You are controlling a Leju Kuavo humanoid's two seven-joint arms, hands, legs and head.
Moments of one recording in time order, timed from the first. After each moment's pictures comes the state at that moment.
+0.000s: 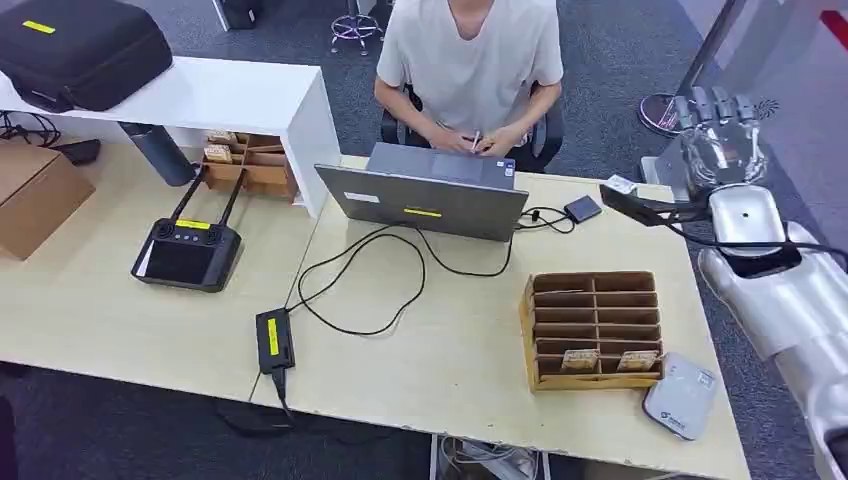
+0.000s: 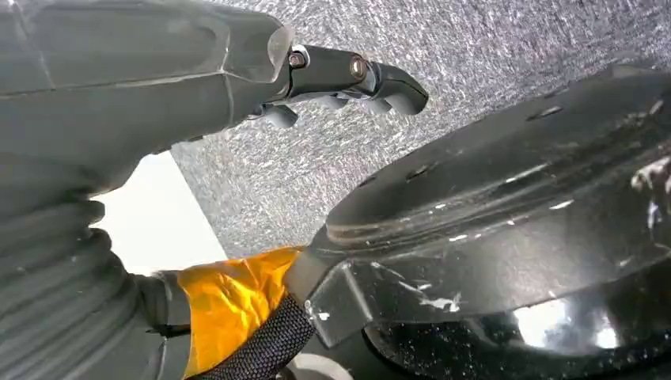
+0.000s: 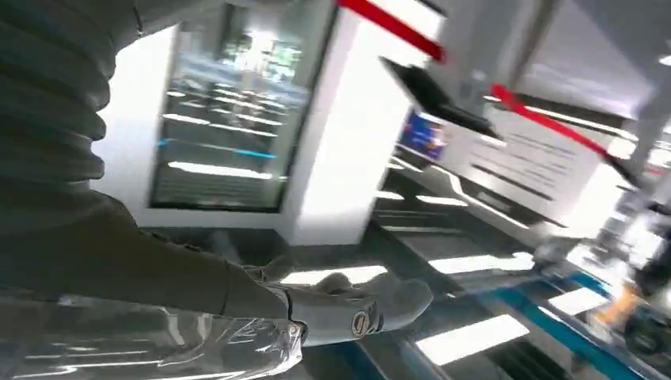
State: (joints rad) left arm 0.01 0.13 -1.49 -0.40 1.26 0.27 -0.14; right arm -0.98 -0.47 0.70 -0.82 1.35 -0.19 0.24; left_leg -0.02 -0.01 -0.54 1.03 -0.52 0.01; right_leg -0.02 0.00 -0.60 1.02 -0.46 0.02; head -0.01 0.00
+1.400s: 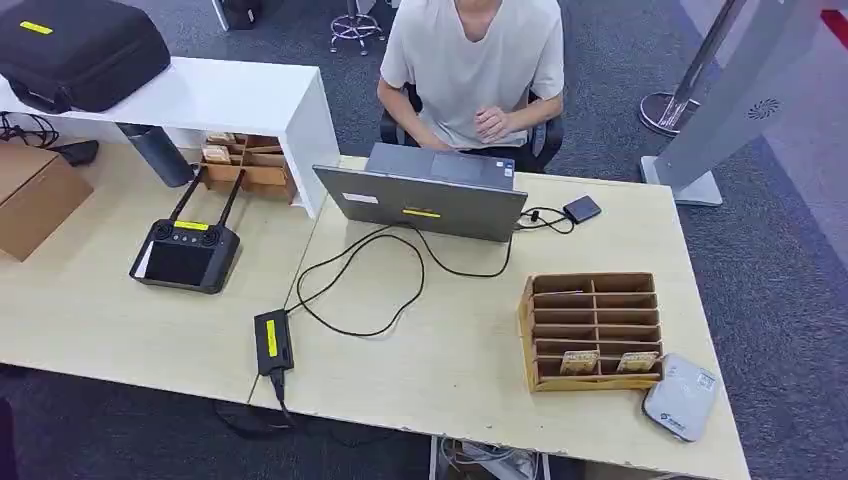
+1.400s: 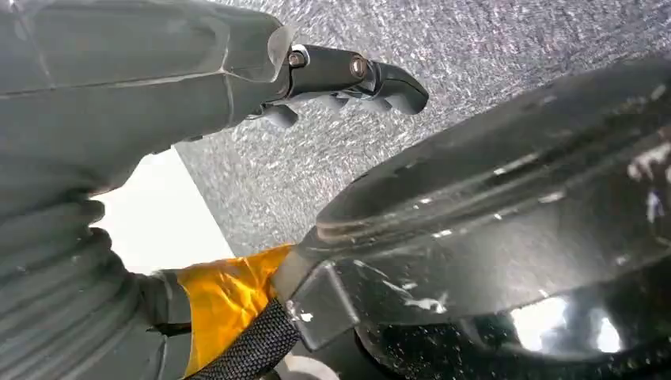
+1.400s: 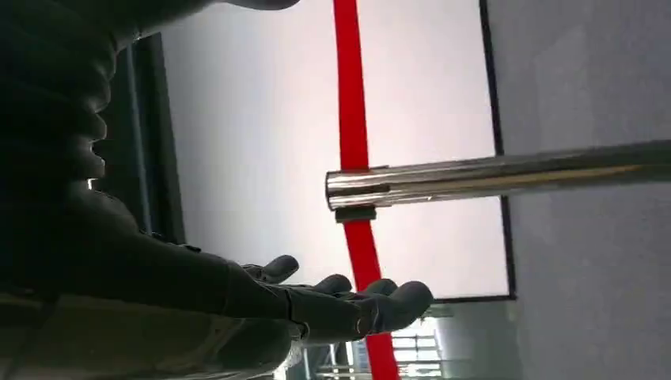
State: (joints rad) left arm 0.00 0.08 -1.46 -0.30 1.20 0.20 -0.12; right arm 0.42 -0.89 -0.06 -1.21 1.26 0.47 0.37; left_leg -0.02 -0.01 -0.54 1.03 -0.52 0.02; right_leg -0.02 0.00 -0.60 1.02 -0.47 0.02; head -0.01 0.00
